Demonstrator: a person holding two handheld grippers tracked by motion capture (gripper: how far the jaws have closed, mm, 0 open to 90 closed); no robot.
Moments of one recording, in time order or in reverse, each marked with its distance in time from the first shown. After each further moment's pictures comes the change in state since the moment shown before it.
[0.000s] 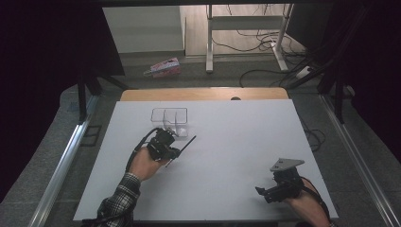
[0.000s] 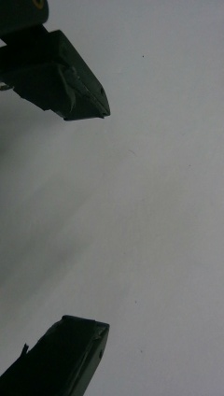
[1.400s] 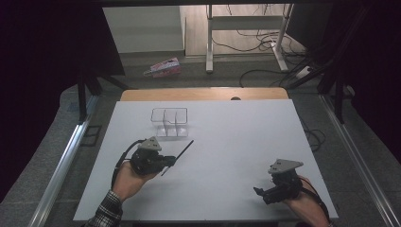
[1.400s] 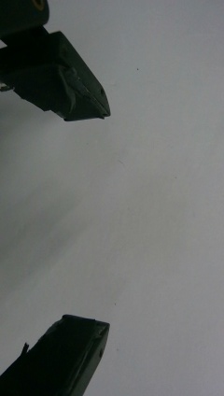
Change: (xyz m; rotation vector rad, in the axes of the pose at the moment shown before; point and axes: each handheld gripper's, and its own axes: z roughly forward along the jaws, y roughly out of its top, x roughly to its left) left arm -0.017 -0.057 -0.038 -0.274 -0.119 0.143; right arm 0.007 0.005 -0.003 -0.041 -0.007 -0.075
